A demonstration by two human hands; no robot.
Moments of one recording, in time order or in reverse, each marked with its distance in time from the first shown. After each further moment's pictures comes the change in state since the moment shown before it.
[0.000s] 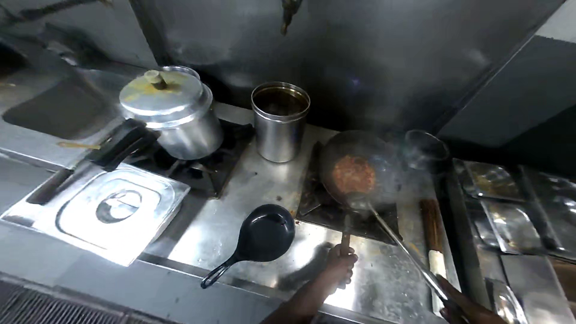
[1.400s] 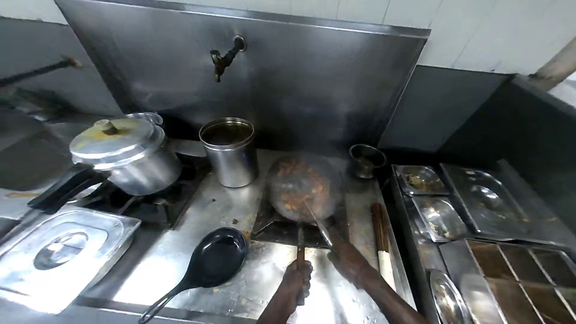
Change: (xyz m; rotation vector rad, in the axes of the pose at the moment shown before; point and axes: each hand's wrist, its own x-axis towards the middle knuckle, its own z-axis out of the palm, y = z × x) left_hand -0.002 -0.016 0.061 -0.036 0.130 0.054; right_hand 0.115 -0.042 -0.010 0.139 -0.050 -0.150
